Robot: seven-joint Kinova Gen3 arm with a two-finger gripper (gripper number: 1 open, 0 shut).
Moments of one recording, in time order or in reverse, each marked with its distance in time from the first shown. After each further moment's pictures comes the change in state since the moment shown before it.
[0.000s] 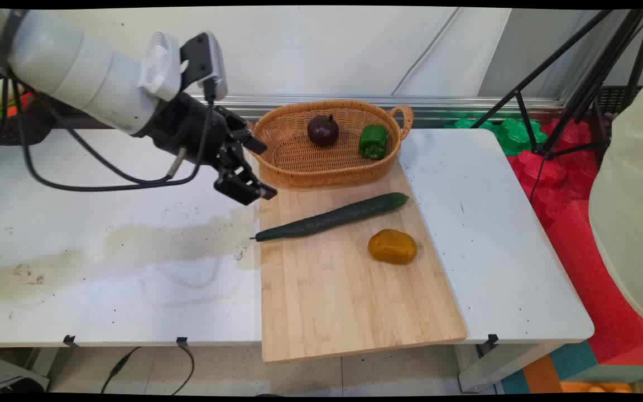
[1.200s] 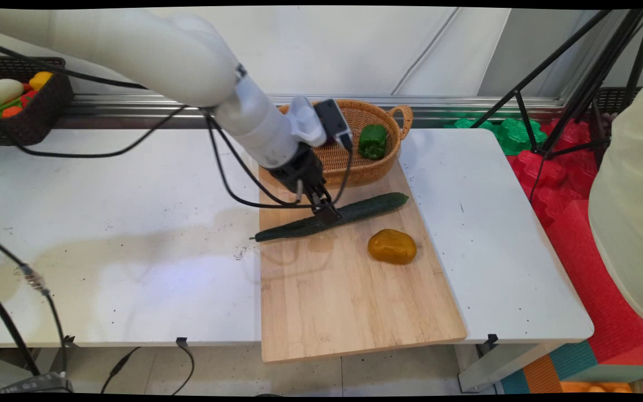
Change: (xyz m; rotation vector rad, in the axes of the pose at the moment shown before) arm 0.059 -0.002 0.182 -0.008 -0.210 -0.091
